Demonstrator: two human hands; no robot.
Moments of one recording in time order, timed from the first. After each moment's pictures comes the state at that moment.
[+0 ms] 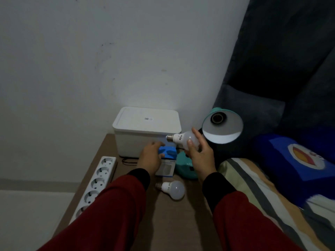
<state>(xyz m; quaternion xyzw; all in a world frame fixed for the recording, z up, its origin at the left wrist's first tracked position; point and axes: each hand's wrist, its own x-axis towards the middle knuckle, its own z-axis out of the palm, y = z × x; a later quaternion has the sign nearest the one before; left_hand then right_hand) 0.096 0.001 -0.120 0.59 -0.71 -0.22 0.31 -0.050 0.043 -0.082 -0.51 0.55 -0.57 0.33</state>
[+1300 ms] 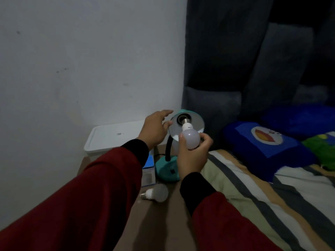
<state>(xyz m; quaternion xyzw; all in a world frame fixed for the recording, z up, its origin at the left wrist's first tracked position) 0.015 -0.001 0.009 0.44 -0.82 -0.12 0.35 -0.062 0.081 -0.039 -0.26 0.59 -0.74 0.18</state>
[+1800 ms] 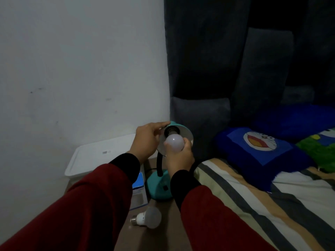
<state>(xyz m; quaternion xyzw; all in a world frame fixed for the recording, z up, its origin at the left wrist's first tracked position) -0.013 -0.024 0.011 0.40 -0.83 -0.13 0.37 -0.086 0.031 -0.033 -0.28 0.67 -0.64 0.26</state>
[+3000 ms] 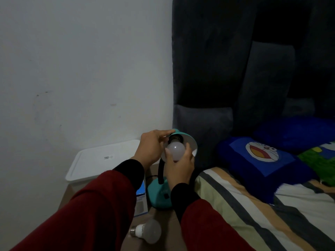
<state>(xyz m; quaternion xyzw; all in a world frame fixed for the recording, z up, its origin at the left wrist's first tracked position) -0.012 -0.020 0.019 0.41 -0.82 -0.18 0.36 -0.080 0.031 -0.037 -0.34 0.66 -0.63 0.21</state>
